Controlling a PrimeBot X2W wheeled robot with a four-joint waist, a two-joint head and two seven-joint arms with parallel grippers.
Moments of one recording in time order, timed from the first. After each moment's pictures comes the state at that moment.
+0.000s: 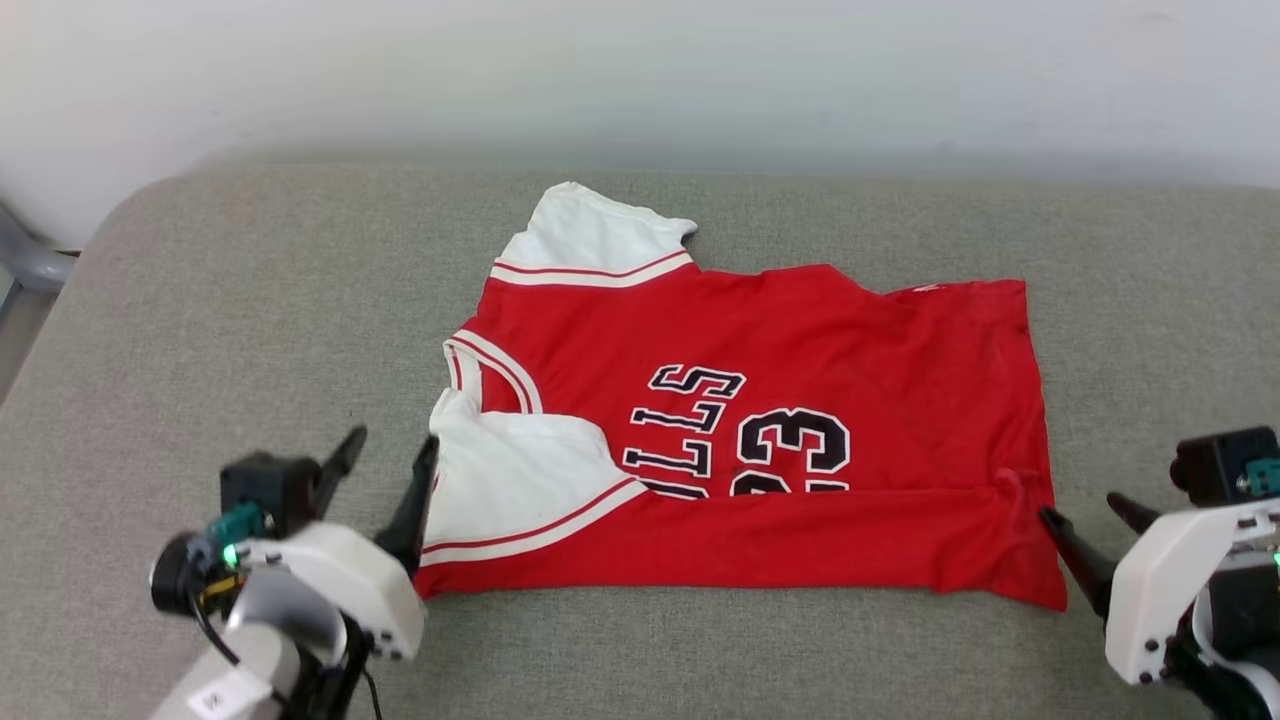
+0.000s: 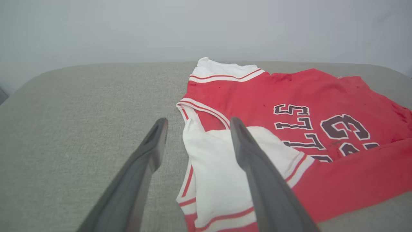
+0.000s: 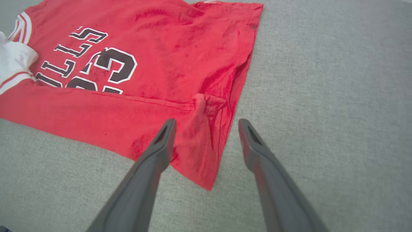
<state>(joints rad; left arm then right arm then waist) -0.28 0.48 -0.47 0.24 -0.65 0.09 -0.12 -0.11 -0.35 0.03 0.03 0.42 0.13 0.56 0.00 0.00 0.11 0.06</state>
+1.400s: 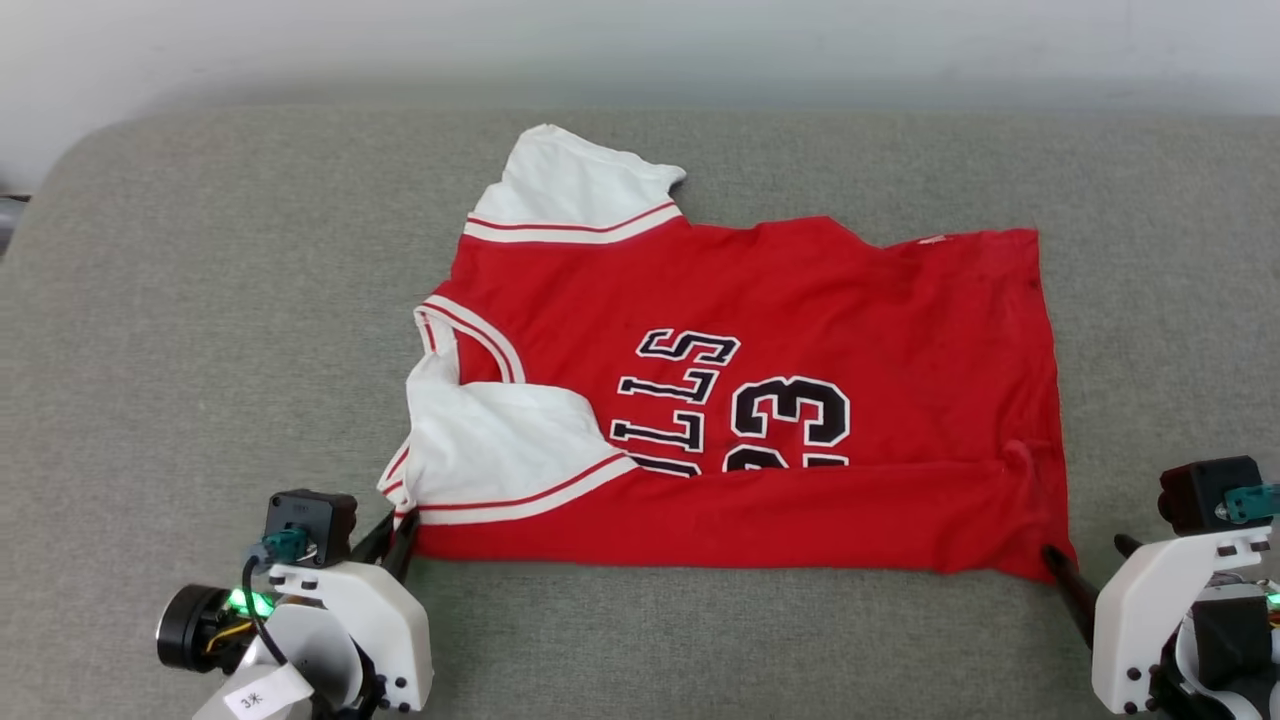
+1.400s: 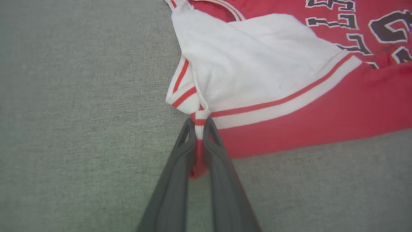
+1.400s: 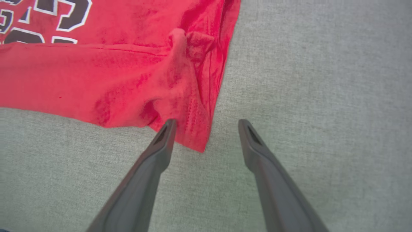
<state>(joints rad) -0.20 0.53 -0.55 0.16 -0.64 0.24 0.13 -0.02 -0.22 -0.08 -0.09 0.25 0.13 0.71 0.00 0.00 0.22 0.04</state>
